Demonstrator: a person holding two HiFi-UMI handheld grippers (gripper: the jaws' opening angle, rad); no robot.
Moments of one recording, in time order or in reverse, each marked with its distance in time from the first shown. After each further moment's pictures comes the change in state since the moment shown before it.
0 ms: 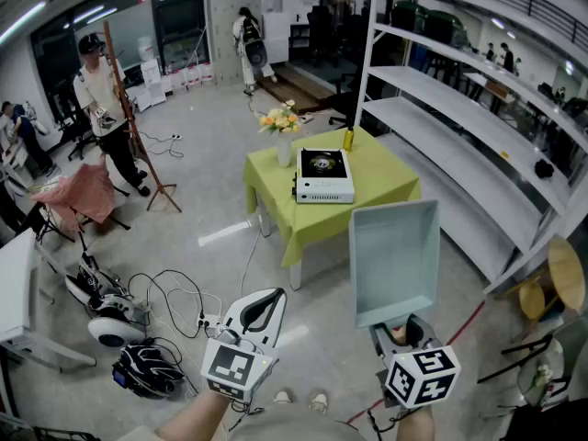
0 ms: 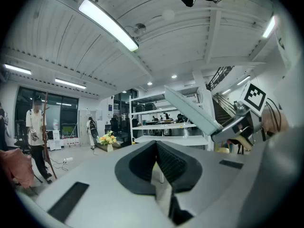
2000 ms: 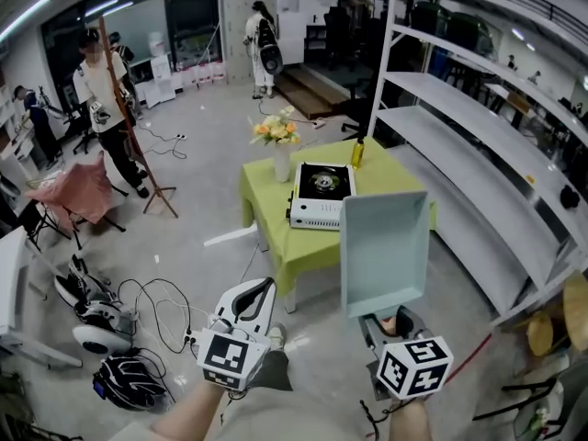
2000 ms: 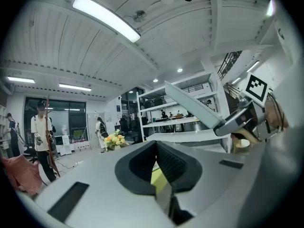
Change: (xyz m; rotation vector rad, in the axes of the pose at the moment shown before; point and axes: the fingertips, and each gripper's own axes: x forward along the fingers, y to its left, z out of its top) left arm 0.179 0.084 -0.050 0.064 0.028 0.131; right arm 0.187 -0.100 0.044 0.002 -0.017 0.117
